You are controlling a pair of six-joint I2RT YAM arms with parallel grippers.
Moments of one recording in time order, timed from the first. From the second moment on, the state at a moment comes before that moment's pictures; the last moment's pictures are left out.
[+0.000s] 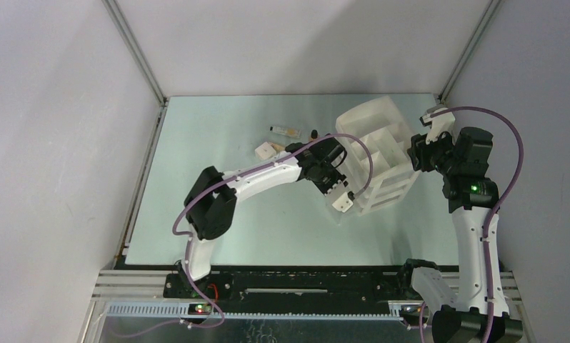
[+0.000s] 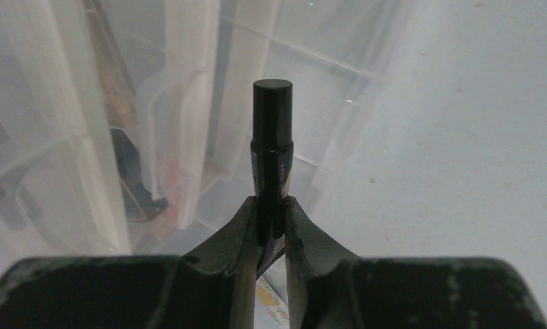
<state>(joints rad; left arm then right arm) -0.92 1.99 1.66 -0.72 0.21 1.58 -0.15 0.92 1.07 -0.57 -0.37 -0.37</state>
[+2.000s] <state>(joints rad) -0.37 2.37 2.17 -0.90 0.43 1.48 -0.15 0.94 1.06 -0.55 -0.37 -0.39</state>
